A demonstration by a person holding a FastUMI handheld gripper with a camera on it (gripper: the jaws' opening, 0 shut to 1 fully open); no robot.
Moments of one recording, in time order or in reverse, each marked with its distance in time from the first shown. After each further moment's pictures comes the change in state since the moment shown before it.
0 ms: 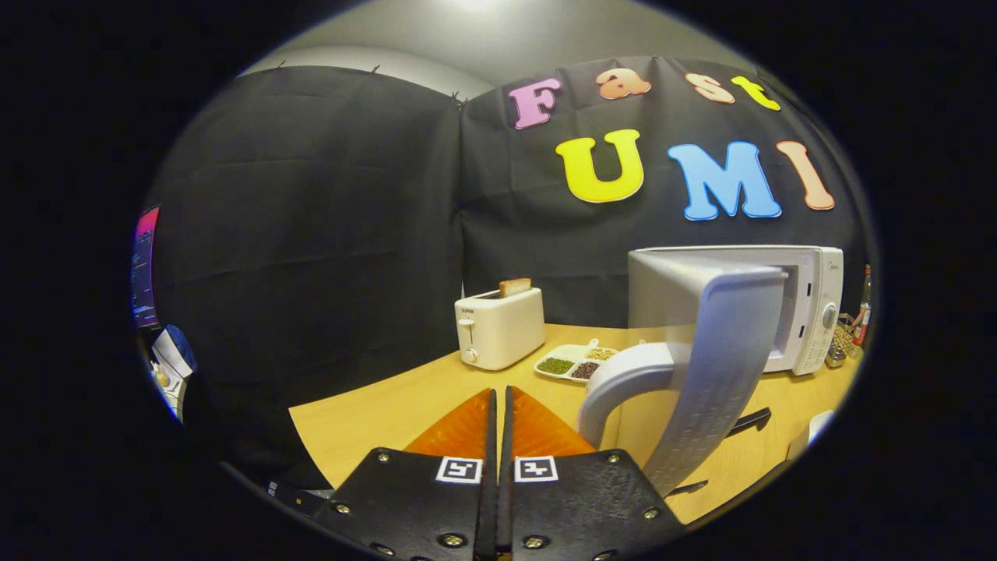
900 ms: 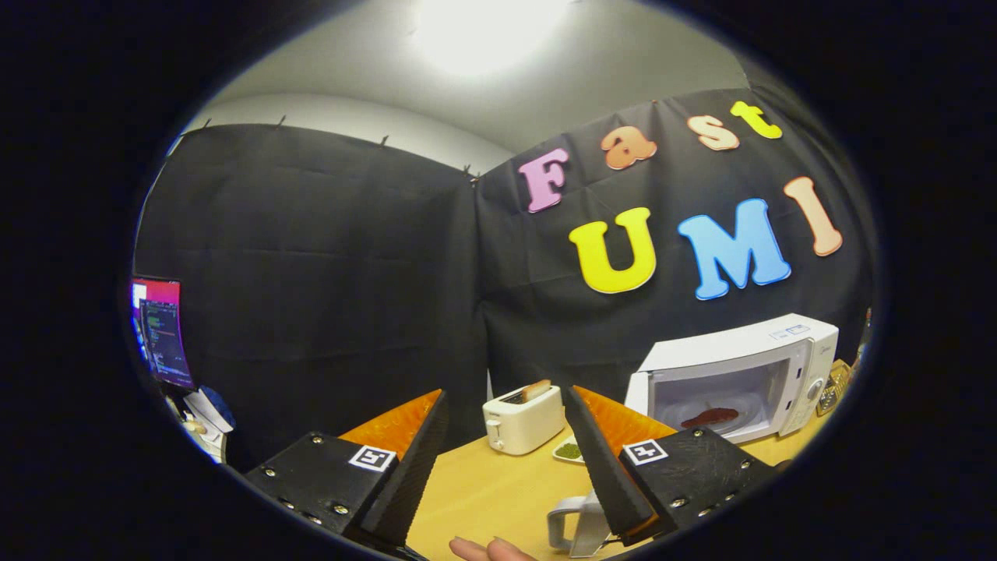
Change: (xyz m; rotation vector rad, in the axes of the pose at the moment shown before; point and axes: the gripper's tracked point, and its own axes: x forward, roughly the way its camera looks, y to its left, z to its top) arm -0.060 0.041 0.162 0.020 -0.263 0.168
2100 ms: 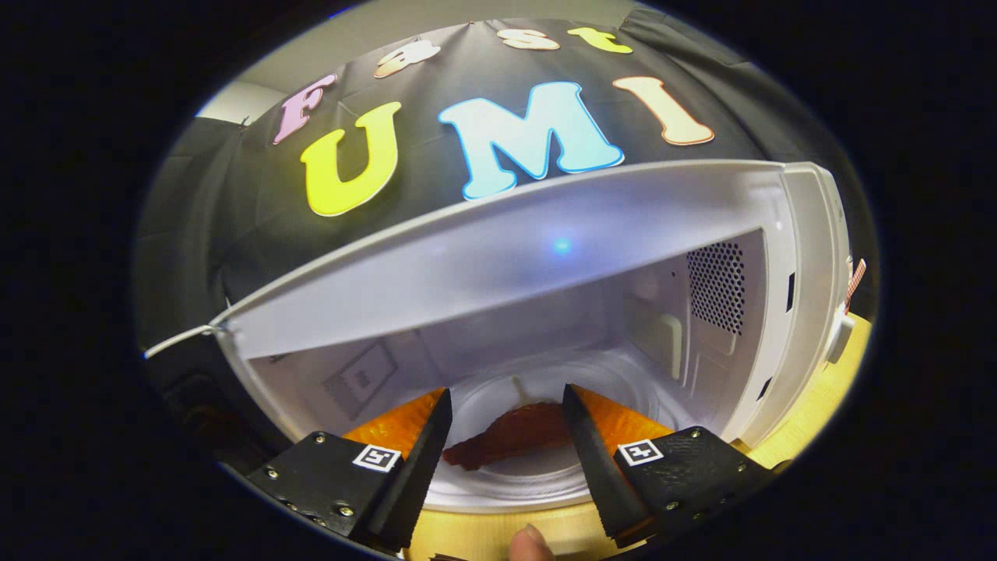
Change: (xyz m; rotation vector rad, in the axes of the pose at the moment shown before) arm 0.136 -0.412 -0.166 0.231 0.203 -0.705
